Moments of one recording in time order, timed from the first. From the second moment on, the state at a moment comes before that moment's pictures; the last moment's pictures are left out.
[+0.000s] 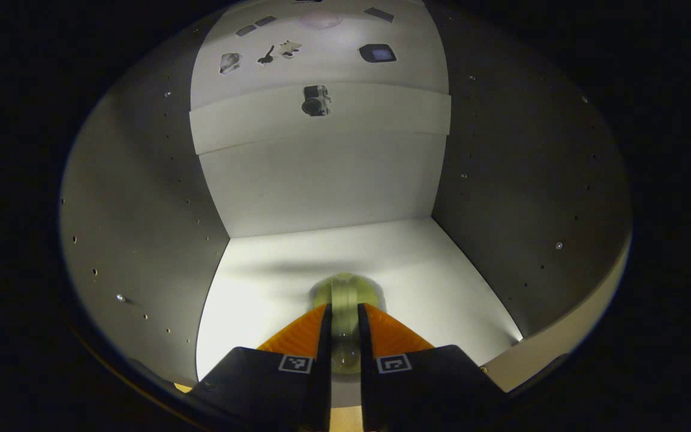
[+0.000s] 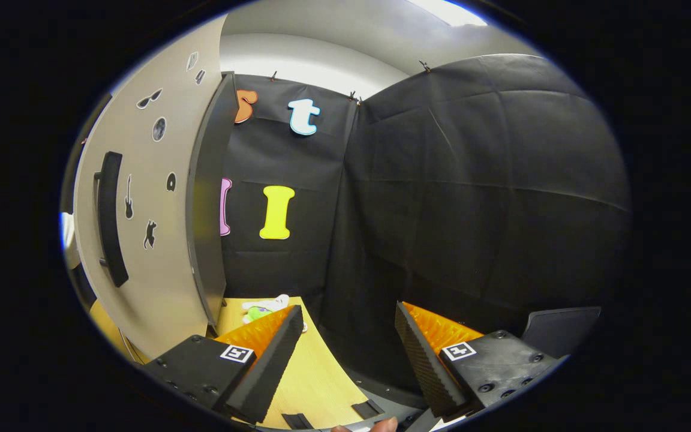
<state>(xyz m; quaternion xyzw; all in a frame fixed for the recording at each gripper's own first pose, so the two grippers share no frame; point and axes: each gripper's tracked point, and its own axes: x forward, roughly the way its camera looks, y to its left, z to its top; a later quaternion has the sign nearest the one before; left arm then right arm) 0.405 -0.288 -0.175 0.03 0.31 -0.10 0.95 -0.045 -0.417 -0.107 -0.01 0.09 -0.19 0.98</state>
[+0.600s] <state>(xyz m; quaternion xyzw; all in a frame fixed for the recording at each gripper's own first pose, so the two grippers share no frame) 0.303 -0.247 -0.122 0.01 0.23 -0.13 0.97 -0.019 -0.363 -0.084 0.01 0.07 -0.14 0.99</state>
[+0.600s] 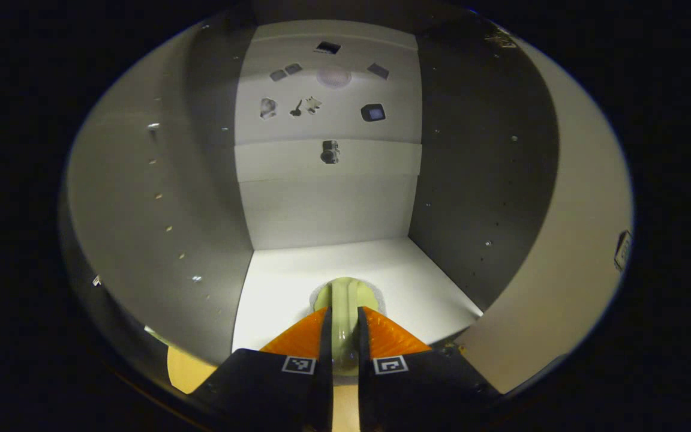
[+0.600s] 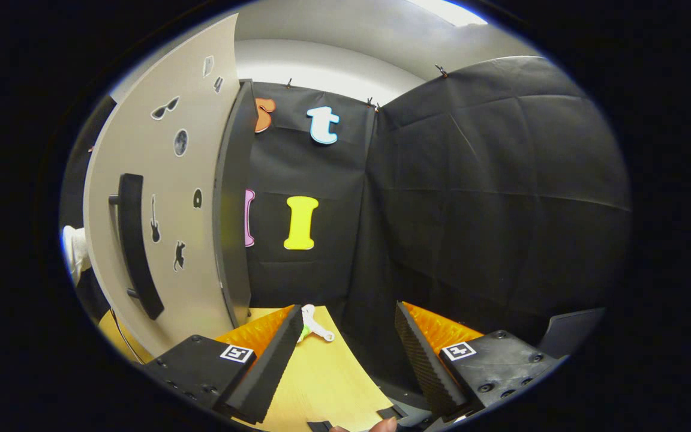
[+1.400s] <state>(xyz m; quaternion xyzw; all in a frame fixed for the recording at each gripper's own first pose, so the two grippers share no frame) 0.143 -0.222 -0.316 0.00 0.26 -0.11 0.96 -0.002 -0.311 -0.067 0.02 0.04 -0.10 0.99</state>
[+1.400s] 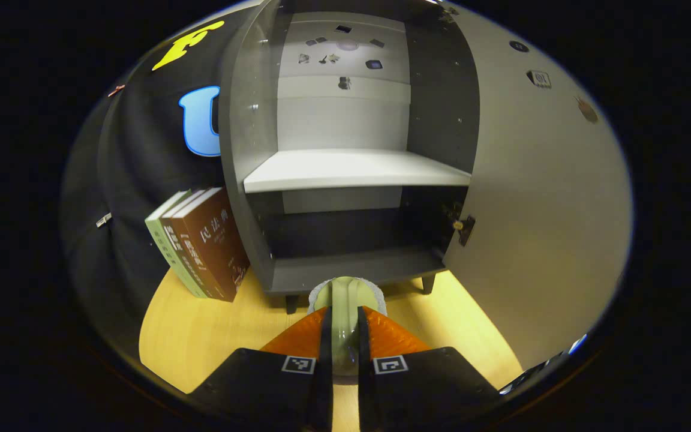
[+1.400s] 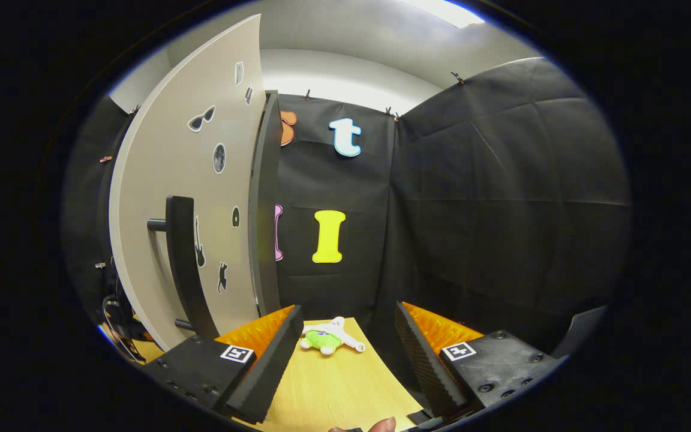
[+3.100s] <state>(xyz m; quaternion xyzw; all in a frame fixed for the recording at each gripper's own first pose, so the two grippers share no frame) 0.057 -0.259 -0.480 0.02 0.30 -0.13 0.94 0.010 -0.309 -0.055 0.01 0.03 -0.09 1.00</state>
